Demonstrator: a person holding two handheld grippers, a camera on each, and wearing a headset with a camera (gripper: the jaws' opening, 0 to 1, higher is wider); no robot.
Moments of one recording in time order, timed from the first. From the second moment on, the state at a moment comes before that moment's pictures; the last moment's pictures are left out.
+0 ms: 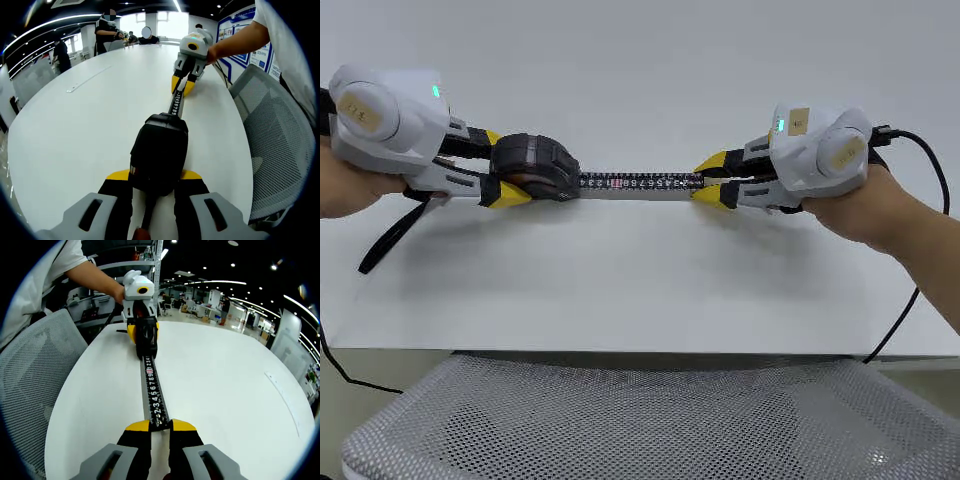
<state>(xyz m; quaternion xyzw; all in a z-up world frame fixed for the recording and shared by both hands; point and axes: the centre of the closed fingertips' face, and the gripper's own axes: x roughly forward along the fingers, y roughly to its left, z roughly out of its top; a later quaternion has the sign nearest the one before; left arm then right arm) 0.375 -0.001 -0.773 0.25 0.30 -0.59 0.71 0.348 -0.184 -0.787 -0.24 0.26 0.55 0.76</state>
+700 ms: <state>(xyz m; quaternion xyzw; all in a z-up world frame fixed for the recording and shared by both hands) 0.375 -0.001 -0.773 0.25 0.30 -0.59 0.70 0.342 -0.214 -0.787 -0.26 0.27 0.54 0.75</state>
